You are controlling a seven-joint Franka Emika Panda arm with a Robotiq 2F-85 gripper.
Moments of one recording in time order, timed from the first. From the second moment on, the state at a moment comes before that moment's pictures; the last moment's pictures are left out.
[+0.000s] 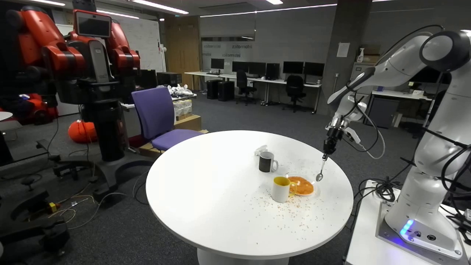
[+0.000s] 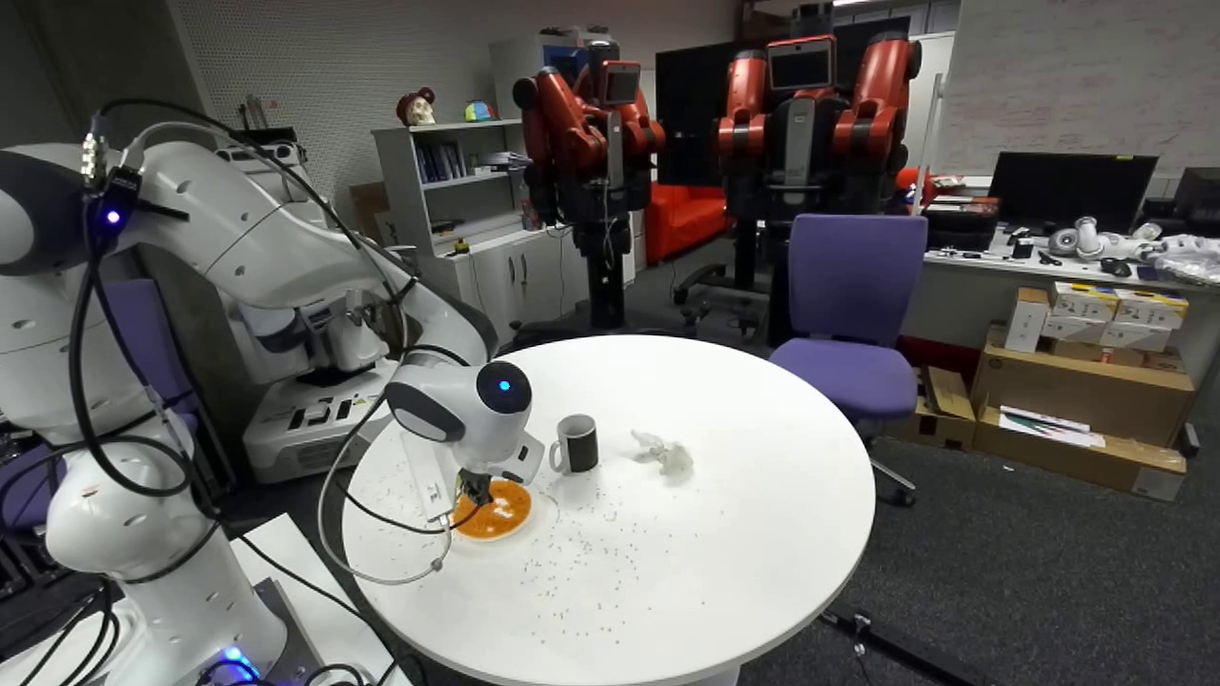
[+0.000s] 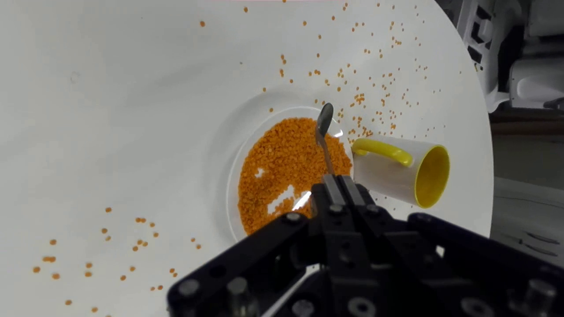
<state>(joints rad) -0.24 -0.03 -0.33 -2.56 0.64 2.11 -0.77</state>
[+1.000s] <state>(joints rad) -0.35 0.15 -0.35 -2.48 0.77 2.03 -0.70</state>
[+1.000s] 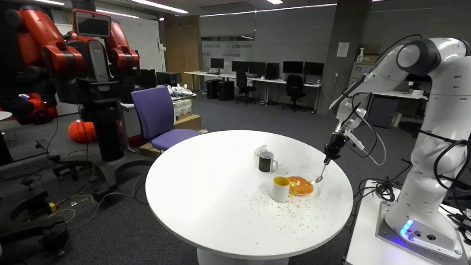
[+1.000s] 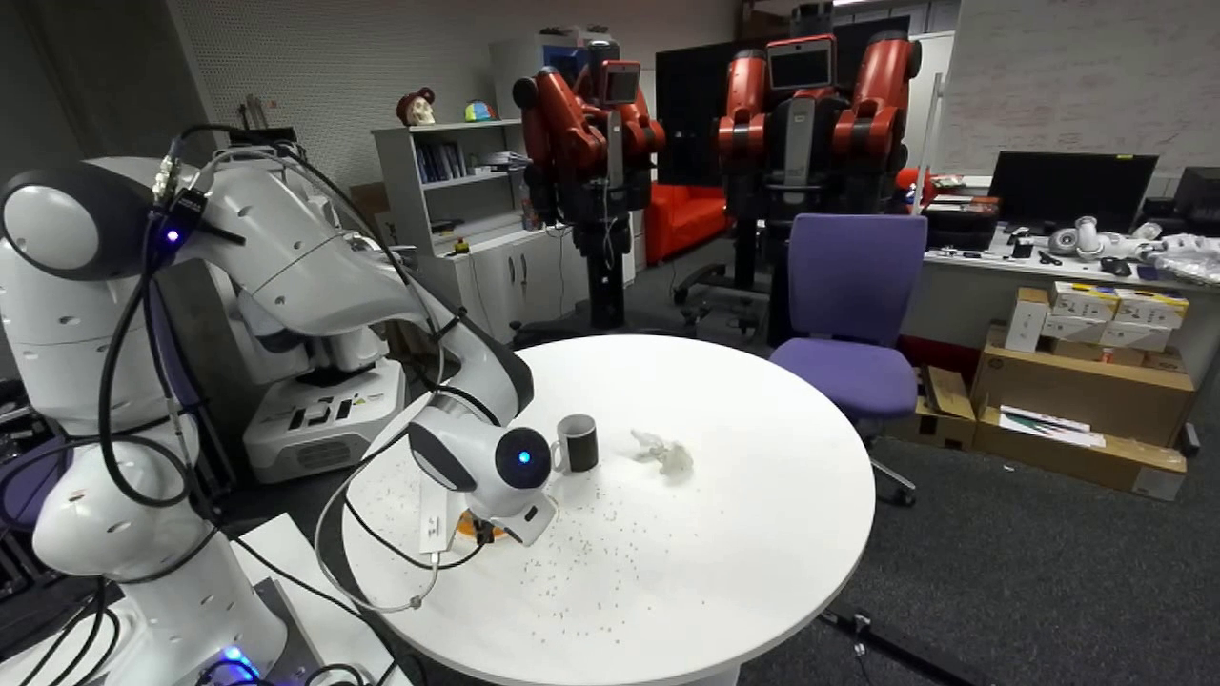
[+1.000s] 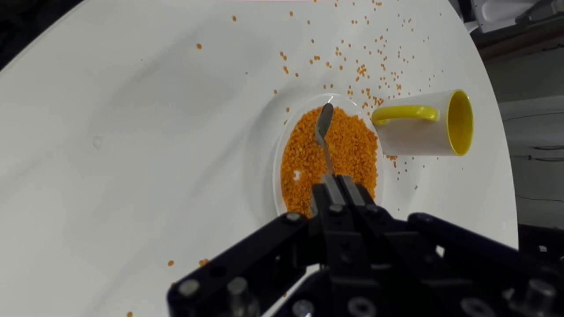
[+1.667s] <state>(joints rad) -0.34 0.30 -0.27 -2.38 0.83 2.00 -0.66</state>
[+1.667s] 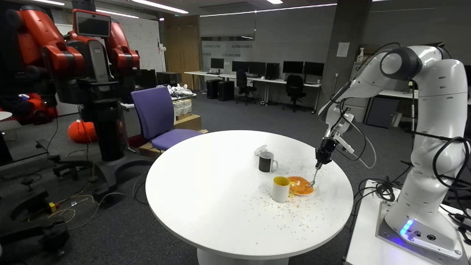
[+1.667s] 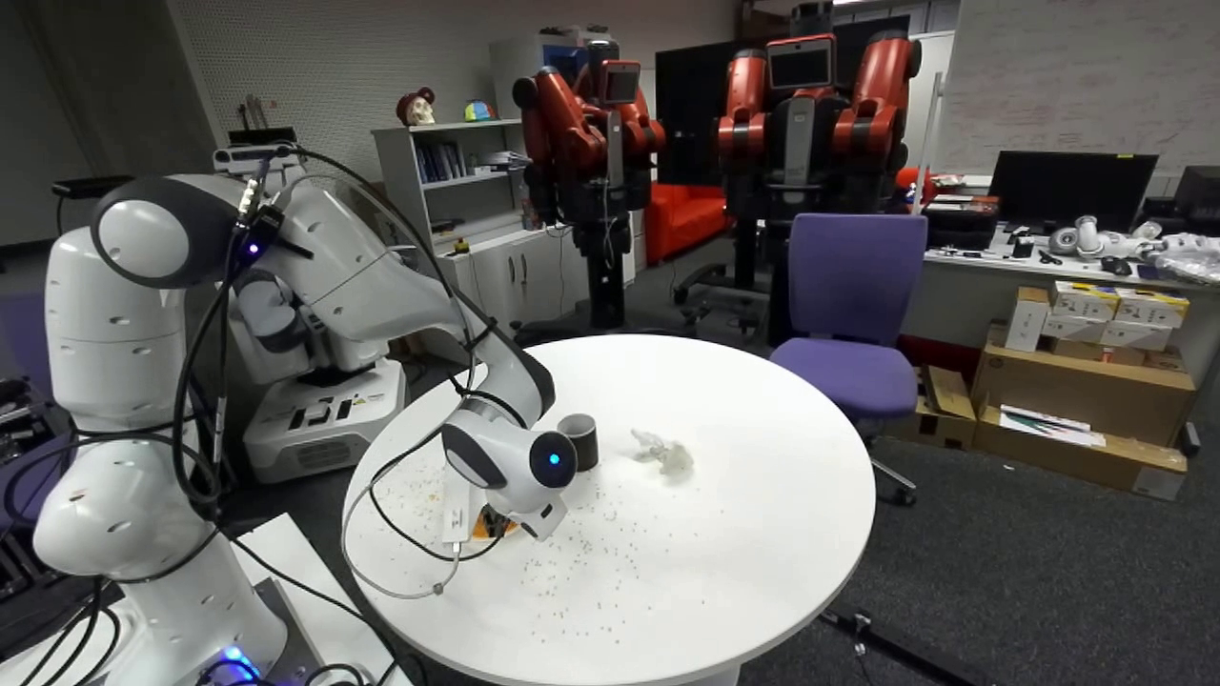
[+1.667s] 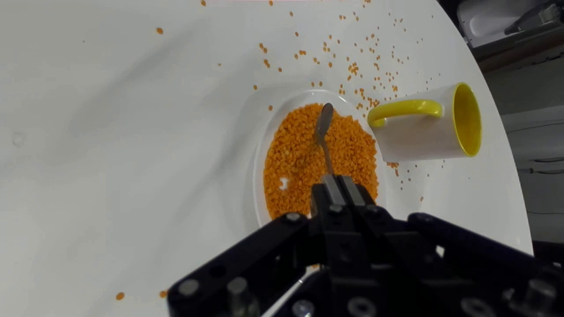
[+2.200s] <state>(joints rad) -0.34 0.37 -0.25 -2.31 0.83 1.92 -0.58</state>
